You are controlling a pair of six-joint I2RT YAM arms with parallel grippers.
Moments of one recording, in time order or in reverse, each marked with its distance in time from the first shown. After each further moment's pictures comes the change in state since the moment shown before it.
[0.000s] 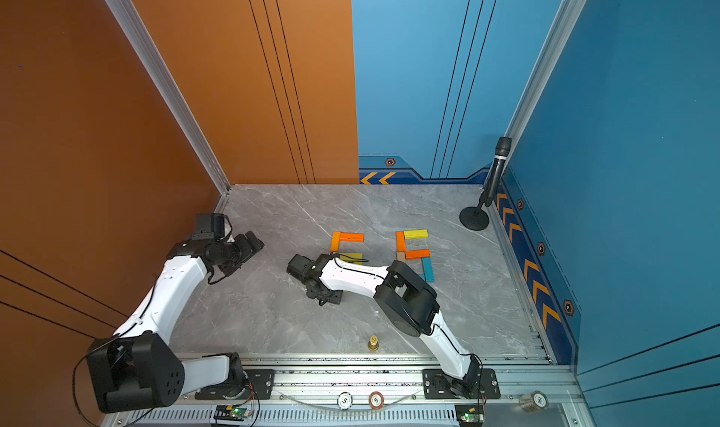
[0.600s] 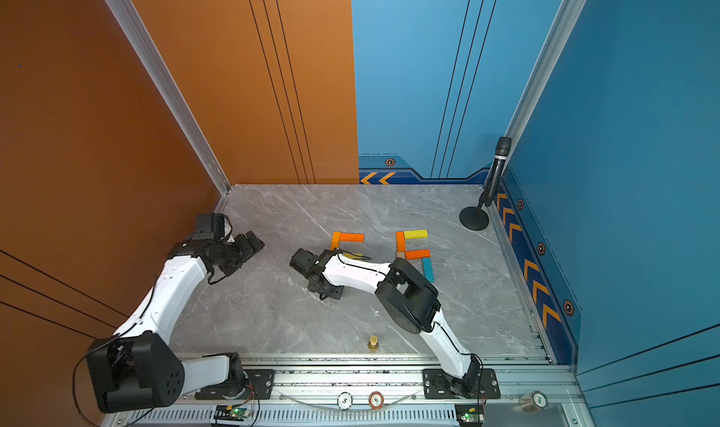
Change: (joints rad) left arm 0.000 0.000 0.000 0.000 0.008 0.000; right arm -0.034 0.001 0.001 0.046 0.001 0.034
